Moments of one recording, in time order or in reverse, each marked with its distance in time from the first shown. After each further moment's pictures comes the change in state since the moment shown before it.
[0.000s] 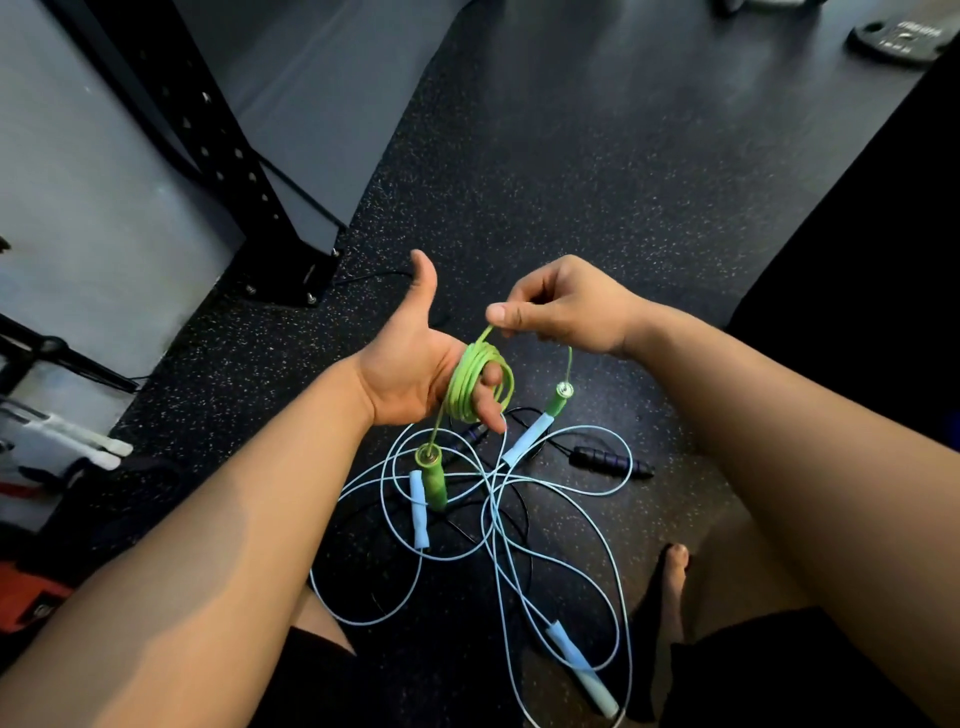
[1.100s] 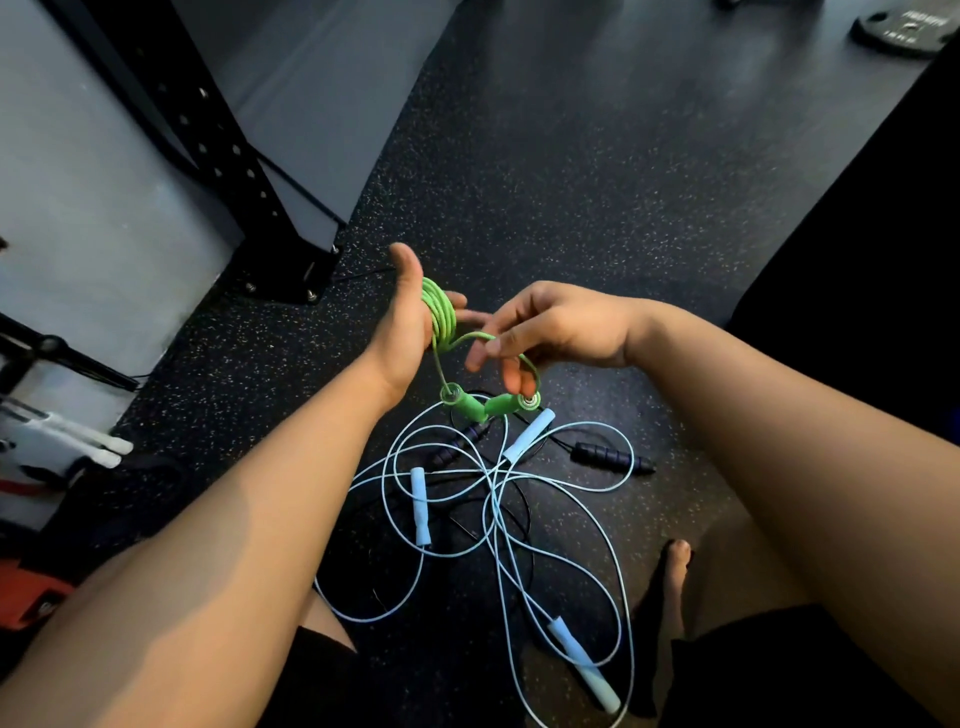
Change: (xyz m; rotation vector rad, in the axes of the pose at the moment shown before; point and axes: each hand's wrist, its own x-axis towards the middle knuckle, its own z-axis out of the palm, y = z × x) left_hand 0.028 -0.012 -0.018 0.040 0.636 0.287; right_hand -0.005 -0.011 0.009 0.342 -0.434 0.159
